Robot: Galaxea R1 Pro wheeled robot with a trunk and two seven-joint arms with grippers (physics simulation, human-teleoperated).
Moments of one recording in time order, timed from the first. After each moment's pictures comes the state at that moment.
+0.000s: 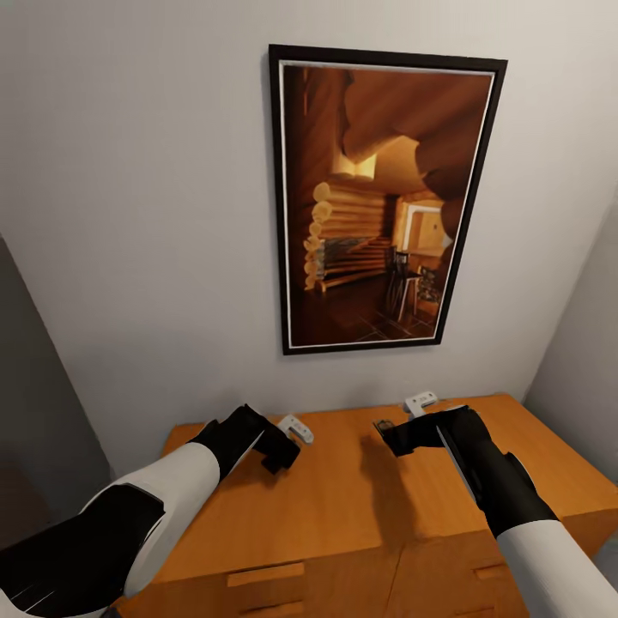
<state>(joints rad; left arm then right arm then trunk) -1.03 -0.17 -0.32 -0.22 -0.31 0.46 -0.58 -0.65 -0.13 0.14 -1.16 0.24 0.93 0.47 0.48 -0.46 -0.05</state>
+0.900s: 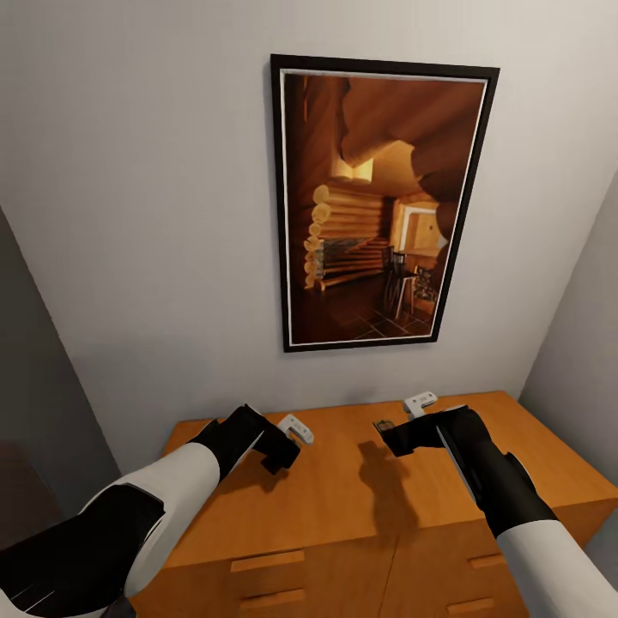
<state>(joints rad) -1.03 -0.17 -0.32 -0.22 -0.31 0.46 -0.58 -0.65 -0.13 0.14 -1.15 0.24 0.93 0.47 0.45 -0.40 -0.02</state>
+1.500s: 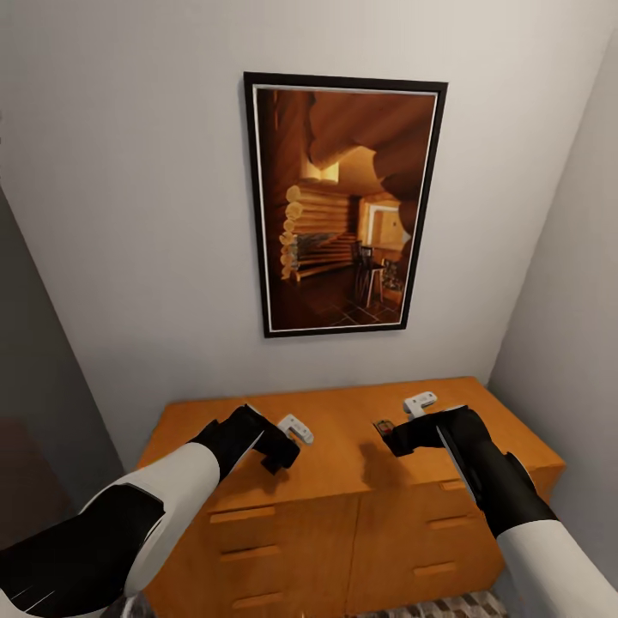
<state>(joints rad) -1.03 -0.17 -0.32 -0.22 -0.31 0.46 -0.58 -0.65 -0.13 0.14 -1.15 0.24 0.93 0.47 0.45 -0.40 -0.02</state>
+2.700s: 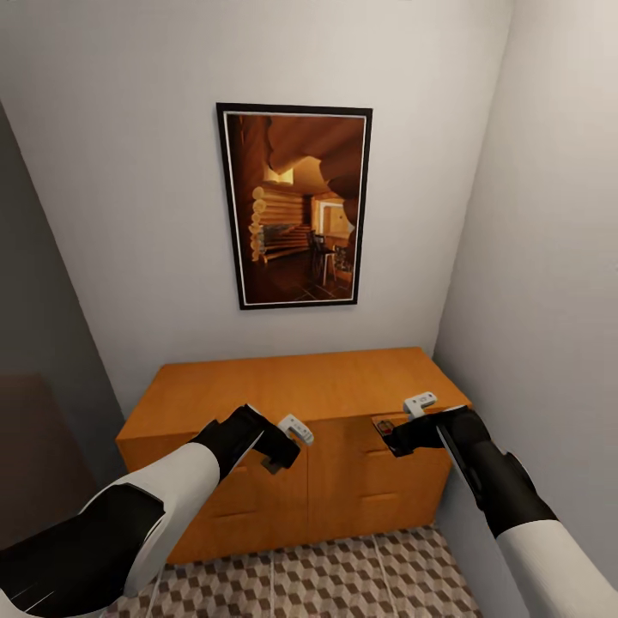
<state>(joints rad) -1.03 -0.17 -0.32 -0.22 -0.31 0.46 -0.58 -0.65 -0.13 0.14 -1.15 0.23 0.93 0.47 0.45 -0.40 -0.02</state>
